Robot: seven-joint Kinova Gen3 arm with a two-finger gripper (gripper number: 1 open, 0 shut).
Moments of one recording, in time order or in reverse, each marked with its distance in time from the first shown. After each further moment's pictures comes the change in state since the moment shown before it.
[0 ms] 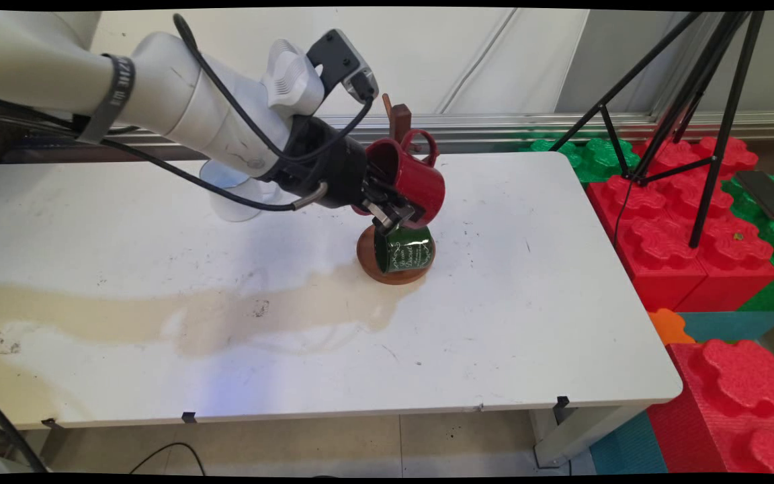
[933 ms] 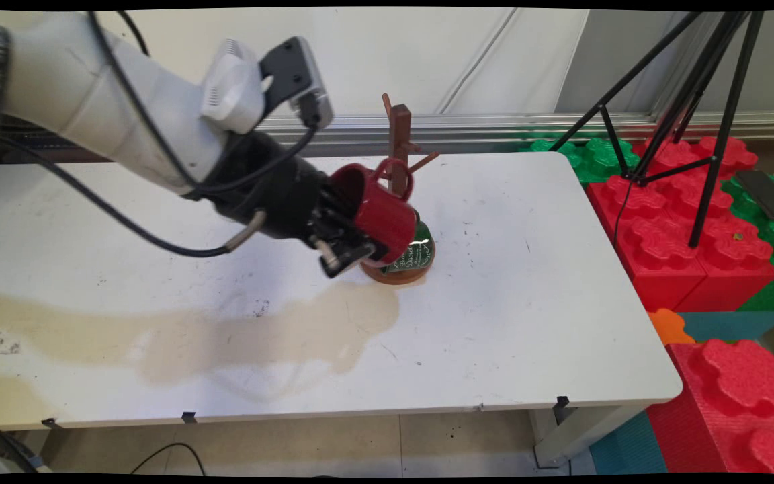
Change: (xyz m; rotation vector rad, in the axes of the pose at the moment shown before) arm -0.009 0.035 -0.055 -0.056 -0.107 0.083
